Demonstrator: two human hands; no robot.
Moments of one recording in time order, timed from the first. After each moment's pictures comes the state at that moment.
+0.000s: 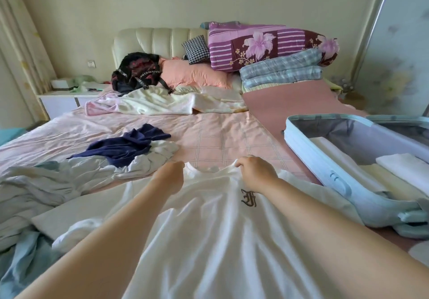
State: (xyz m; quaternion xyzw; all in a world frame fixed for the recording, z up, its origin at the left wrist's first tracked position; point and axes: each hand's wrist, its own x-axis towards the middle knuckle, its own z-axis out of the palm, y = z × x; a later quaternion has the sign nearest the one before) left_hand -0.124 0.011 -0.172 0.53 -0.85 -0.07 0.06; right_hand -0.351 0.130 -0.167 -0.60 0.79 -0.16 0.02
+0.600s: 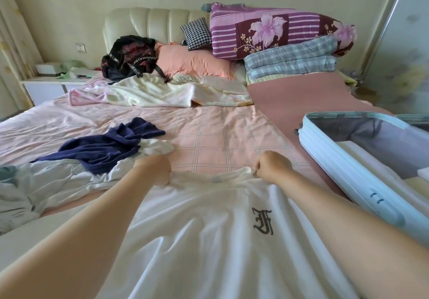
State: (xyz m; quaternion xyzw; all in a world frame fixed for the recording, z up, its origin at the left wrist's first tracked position) left_hand -0.144 -0.094 -0.179 0.54 -0.83 0.02 -0.13; right_hand -0.426 0.038 -0.192 -0.52 0.85 -0.09 0.05
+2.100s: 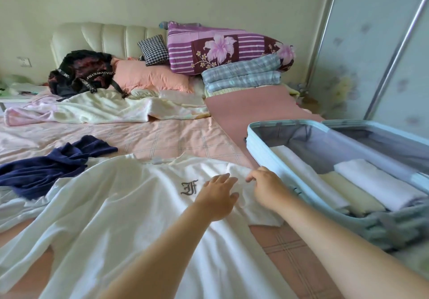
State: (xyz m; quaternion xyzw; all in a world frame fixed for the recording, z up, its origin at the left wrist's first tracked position) left_hand -0.337 0.076 -0.202 0.27 -0.95 -0.14 0.10; right_hand -0.486 0.174 -0.187 -0.51 0.84 -0.19 0.02
